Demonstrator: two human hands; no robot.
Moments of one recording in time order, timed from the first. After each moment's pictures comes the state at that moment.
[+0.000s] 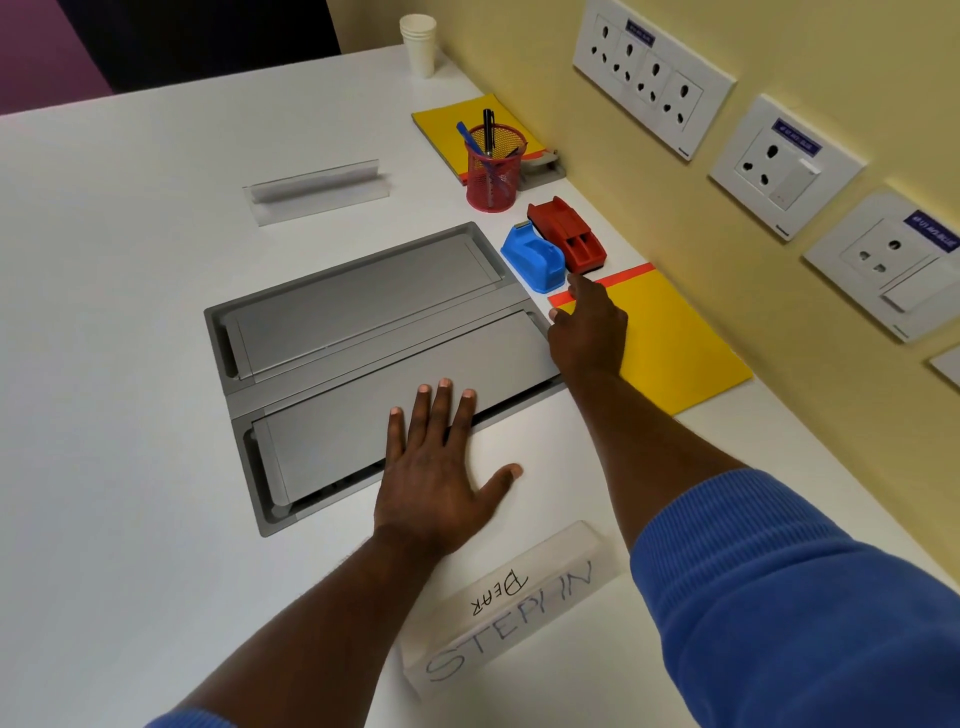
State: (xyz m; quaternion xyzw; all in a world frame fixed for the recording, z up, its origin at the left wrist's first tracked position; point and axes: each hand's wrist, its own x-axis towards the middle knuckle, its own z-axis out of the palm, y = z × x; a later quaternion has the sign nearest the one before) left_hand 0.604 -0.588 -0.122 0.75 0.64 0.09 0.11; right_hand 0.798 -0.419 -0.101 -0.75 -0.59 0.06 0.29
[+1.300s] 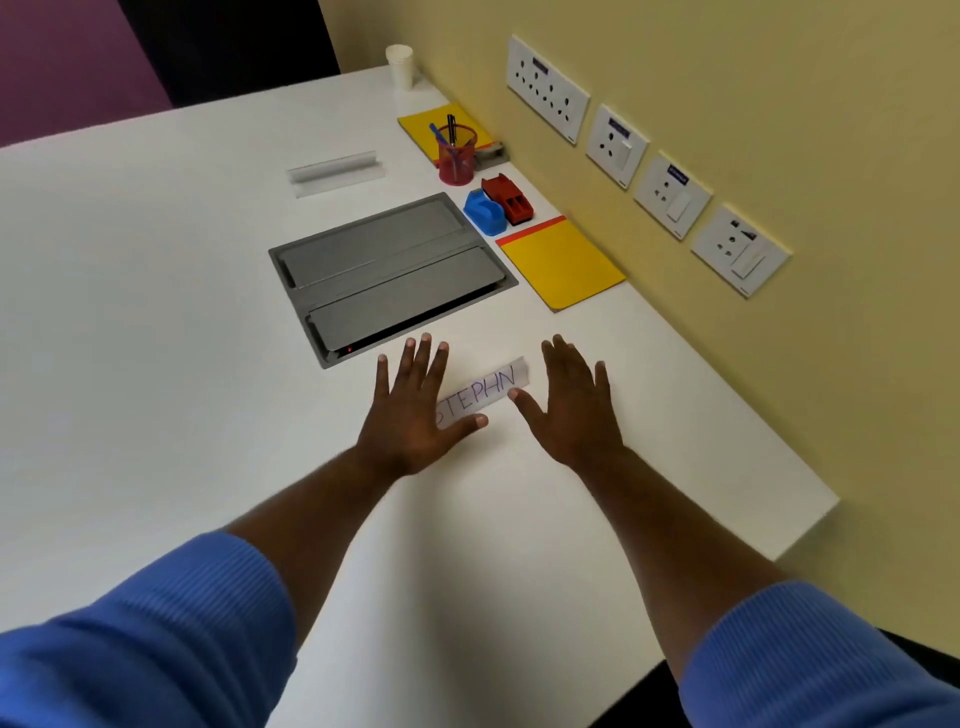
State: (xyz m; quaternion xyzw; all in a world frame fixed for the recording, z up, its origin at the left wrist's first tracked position) left_hand 0.584 -0.787 0.005 0.81 0.57 0.09 0.14; right_hand 0.830 -0.801 0.019 -0.69 -0.71 0.09 0.10
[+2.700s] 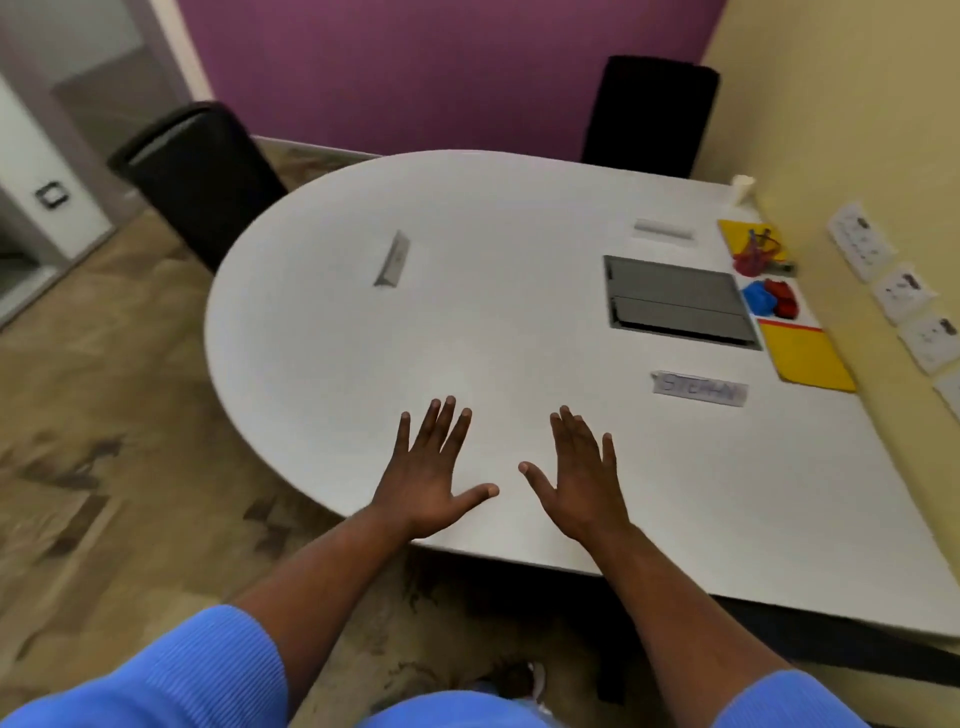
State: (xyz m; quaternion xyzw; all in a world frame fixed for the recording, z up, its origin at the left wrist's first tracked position) left_hand 0.400 -1.324 0.112 0.61 0.78 0.09 0.07; right_hand 0.612 -1.187 0.118 -0.41 -0.90 0.11 0.03
